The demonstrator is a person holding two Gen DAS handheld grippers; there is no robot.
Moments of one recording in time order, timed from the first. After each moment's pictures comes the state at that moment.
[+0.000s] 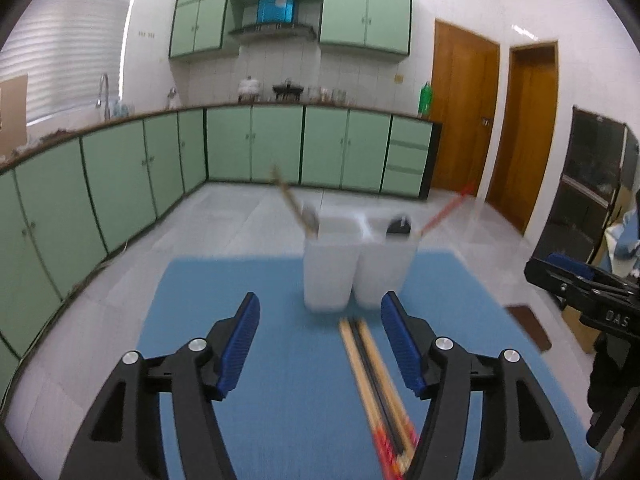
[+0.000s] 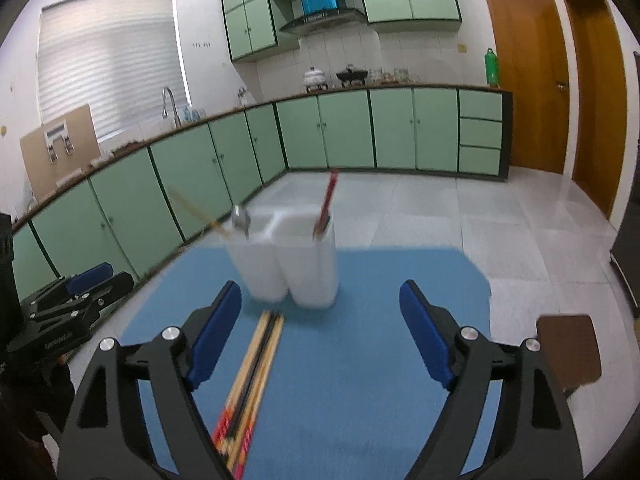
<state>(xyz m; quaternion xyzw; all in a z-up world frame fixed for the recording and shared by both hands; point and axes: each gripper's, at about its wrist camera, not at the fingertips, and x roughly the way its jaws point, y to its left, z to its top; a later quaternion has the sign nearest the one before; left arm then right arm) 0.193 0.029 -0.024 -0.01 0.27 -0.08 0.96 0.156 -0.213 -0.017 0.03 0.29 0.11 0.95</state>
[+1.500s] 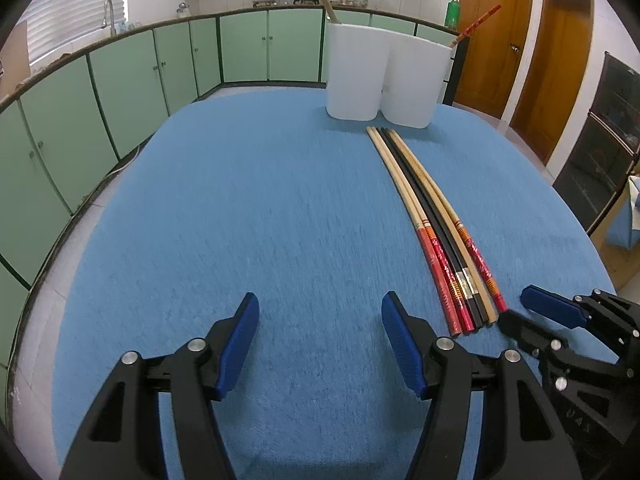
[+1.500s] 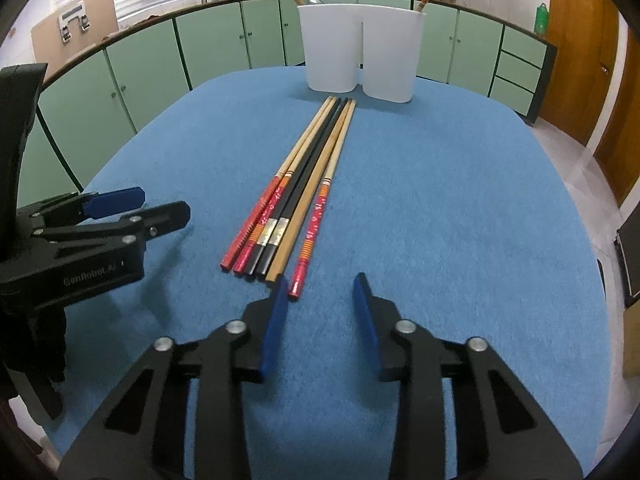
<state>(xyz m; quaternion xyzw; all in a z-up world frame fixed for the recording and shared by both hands) 0.143 0.032 -0.149 -0.01 0.43 -0.05 0.90 0.083 -0.138 -0.140 -0.06 0.43 0.14 0.89</state>
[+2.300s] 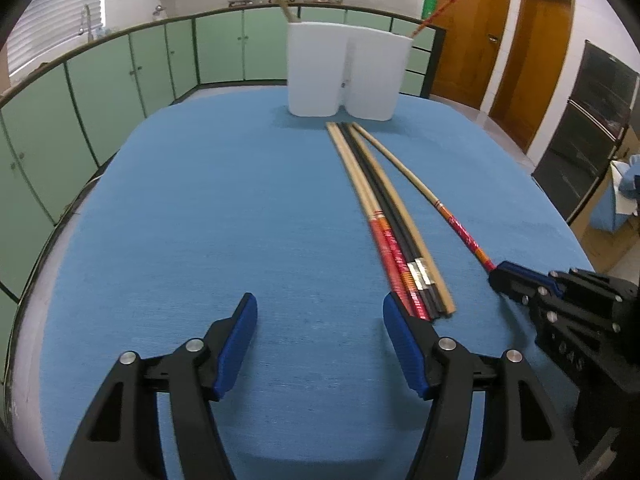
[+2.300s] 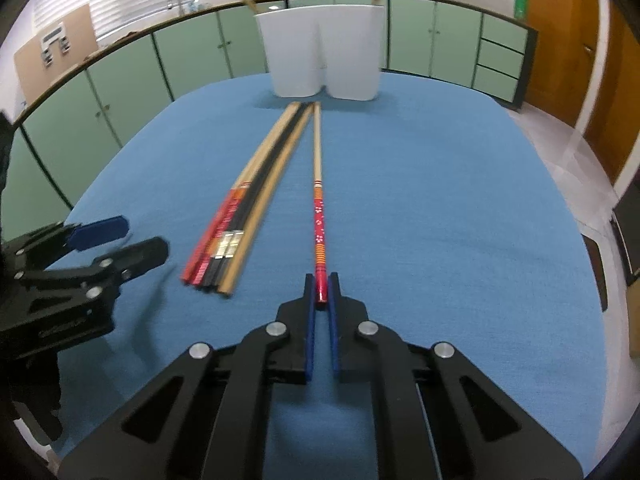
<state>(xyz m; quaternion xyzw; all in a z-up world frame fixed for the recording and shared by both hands) 0.133 0.009 -0.145 0.00 0.43 -0.10 0.90 0.092 -0.173 -0.139 -0.02 0.43 0.11 0.89</state>
